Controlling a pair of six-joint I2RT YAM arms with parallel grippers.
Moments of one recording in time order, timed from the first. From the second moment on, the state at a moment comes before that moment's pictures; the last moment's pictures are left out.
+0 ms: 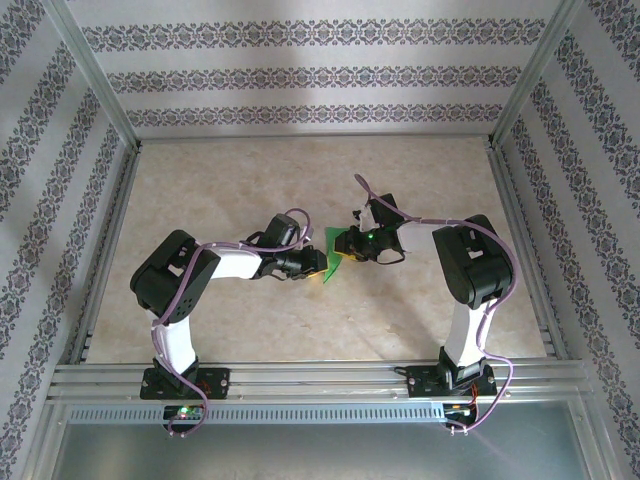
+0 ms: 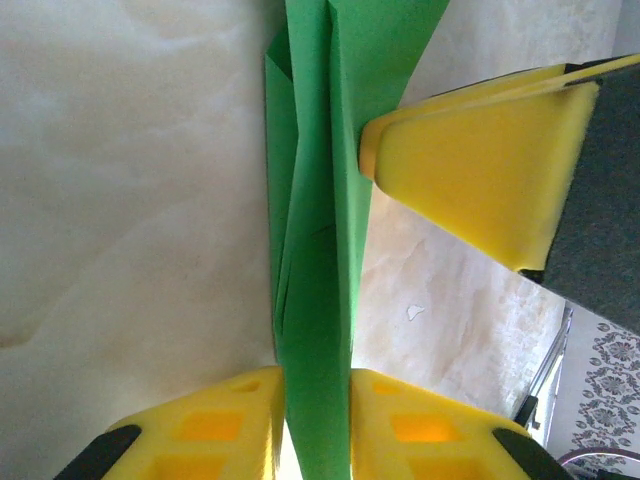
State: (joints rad) left arm -0.57 1.86 0.87 0.16 0.56 -0.87; right arm 0.36 1.90 0.96 -0.10 -0.68 0.63
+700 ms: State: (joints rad) left arm -0.60 1.82 0.93 0.03 0.50 -0.86; right arm 0.36 1.89 0.96 -0.10 -0.67 0.63
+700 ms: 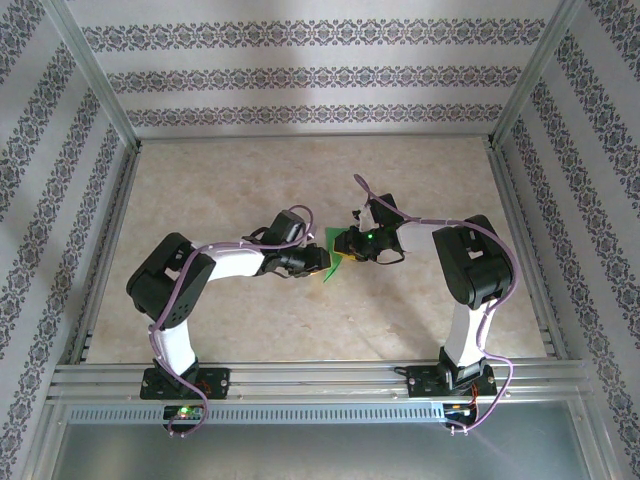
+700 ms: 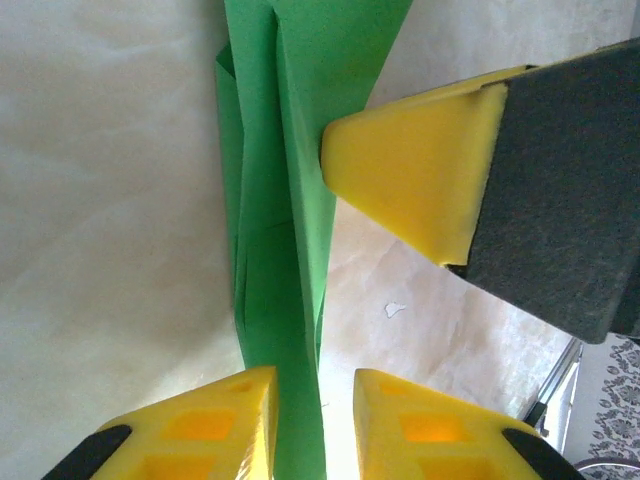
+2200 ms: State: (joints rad) left arm -0.76 1.83 0.95 -0.05 0.19 -0.50; right arm 0.28 1.49 0.74 -0.03 -0.37 0.68
